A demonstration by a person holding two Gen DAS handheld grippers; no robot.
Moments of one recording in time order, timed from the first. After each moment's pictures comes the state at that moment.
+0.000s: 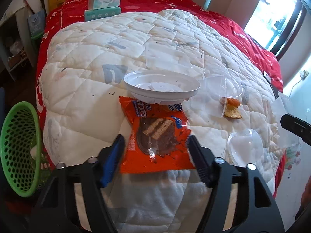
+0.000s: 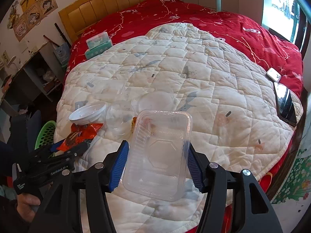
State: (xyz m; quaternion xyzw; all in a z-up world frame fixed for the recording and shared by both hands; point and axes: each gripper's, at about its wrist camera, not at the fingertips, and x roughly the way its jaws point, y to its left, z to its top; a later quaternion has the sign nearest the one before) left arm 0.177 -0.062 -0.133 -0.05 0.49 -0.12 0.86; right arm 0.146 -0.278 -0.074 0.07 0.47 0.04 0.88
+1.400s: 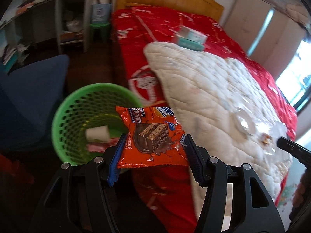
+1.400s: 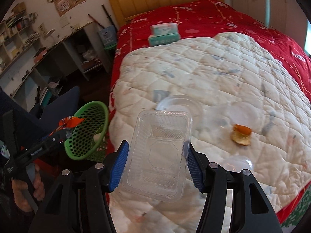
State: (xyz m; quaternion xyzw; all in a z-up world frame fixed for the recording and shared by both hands) left arm 0.087 0.165 -0.094 -0.16 0.42 0.05 0.89; right arm 0.142 -0.121 -0.058 0.03 0.47 0.19 0.86
